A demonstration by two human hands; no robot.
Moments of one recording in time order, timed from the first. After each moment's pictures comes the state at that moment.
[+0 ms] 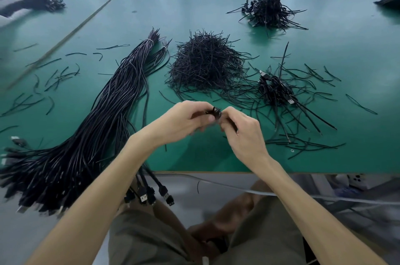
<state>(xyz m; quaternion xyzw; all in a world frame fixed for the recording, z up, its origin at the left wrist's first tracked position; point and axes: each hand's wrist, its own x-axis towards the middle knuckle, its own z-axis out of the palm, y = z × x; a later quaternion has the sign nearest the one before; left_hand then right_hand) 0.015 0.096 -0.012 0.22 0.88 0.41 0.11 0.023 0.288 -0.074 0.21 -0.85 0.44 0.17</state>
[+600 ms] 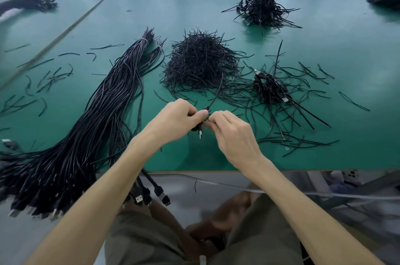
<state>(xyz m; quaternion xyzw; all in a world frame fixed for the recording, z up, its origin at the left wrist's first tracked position) 0.009 0.105 -0.019 0.06 0.95 0.31 0.07 0.028 0.280 -0.075 0.28 -0.87 0.29 0.29</state>
